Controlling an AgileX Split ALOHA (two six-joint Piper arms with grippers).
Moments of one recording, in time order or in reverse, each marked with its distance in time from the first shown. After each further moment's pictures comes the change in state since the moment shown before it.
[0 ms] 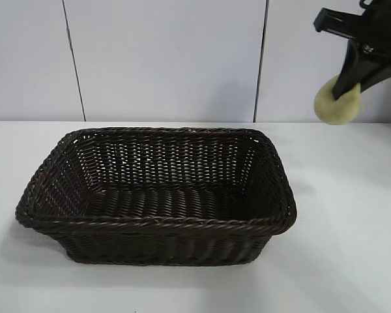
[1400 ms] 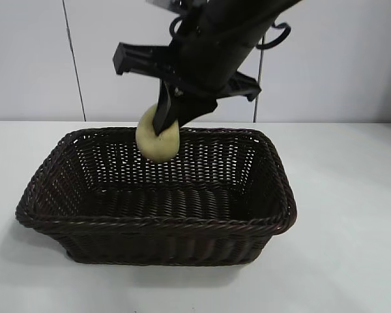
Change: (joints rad) left arm 0.000 0.000 0.000 0.000 0.000 0.000; right arm 0.288 0.298 0.000 0.046 -0.311 0.000
